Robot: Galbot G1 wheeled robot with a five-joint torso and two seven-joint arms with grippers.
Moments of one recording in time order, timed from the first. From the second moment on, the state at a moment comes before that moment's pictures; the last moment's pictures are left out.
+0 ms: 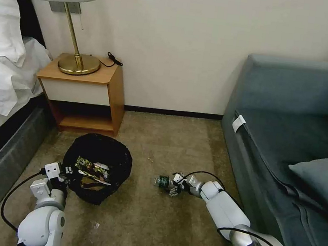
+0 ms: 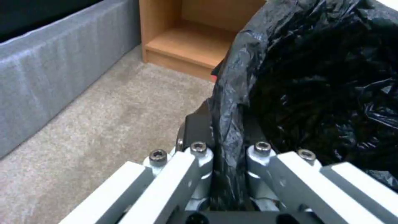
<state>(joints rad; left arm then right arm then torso) 1.40 -1.58 -0.82 -1.95 -0.23 0.36 -0.08 -0.51 1.43 0.08 0.43 -0.31 0.28 -0.61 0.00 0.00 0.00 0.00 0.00</state>
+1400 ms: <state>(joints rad) 1.41 -1.58 -0.81 -1.95 -0.21 0.36 -0.08 -0.54 1.43 0.13 0.43 -0.29 0.30 -0.56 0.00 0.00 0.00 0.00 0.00</state>
